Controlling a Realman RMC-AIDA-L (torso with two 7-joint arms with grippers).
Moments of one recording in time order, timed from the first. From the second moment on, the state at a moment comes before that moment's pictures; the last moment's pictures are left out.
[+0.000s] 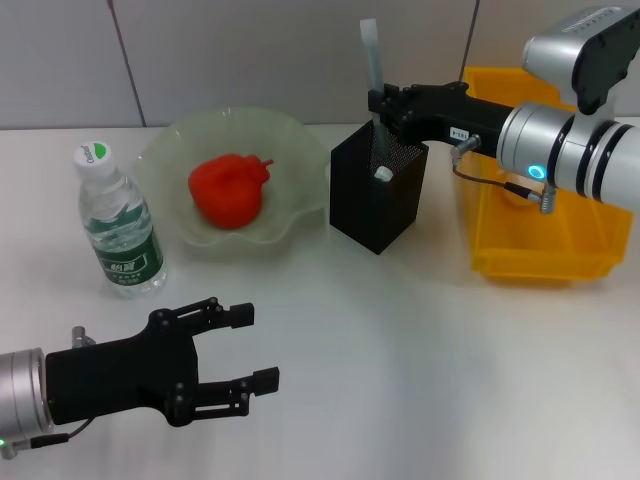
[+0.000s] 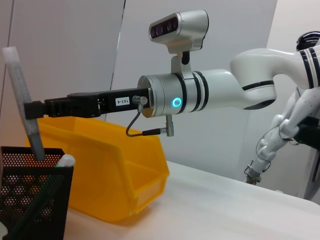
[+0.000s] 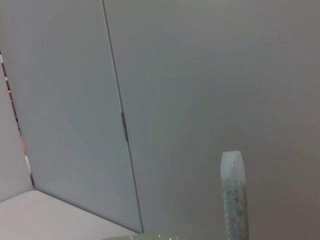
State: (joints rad) left arm -0.48 -2.07 0.49 0.44 2.11 1.74 -1.04; right arm 0.81 2.08 -1.04 -0.41 -1.40 -0.81 1.27
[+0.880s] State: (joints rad) left arm -0.47 -2.07 0.49 0.44 2.08 1.74 -1.04; right arm 0.82 2.08 -1.04 -0.40 -1.34 -0.81 1.27
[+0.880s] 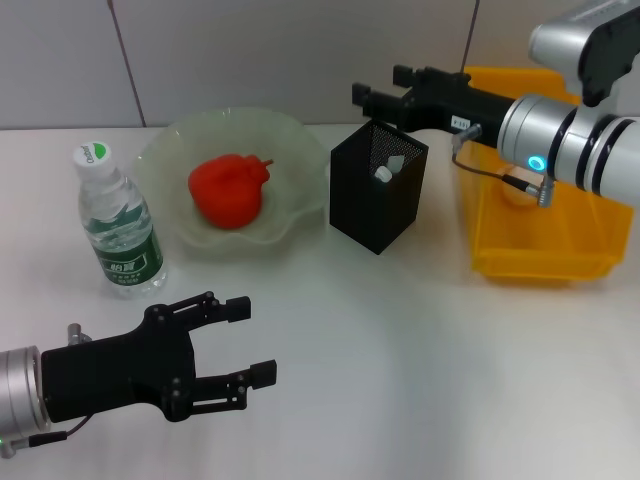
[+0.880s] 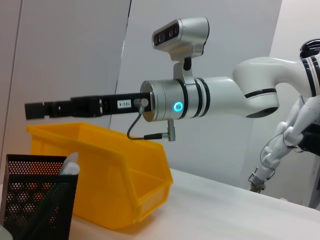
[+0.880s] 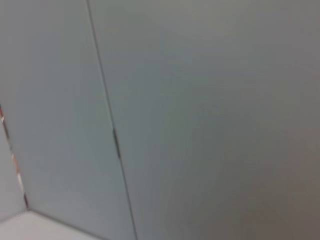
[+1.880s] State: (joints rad) left arm -0.44 -2.06 0.50 0.43 2.09 1.73 -0.98; right arm 0.49 1.97 -1.04 -0.43 -1.24 -1.73 1.25
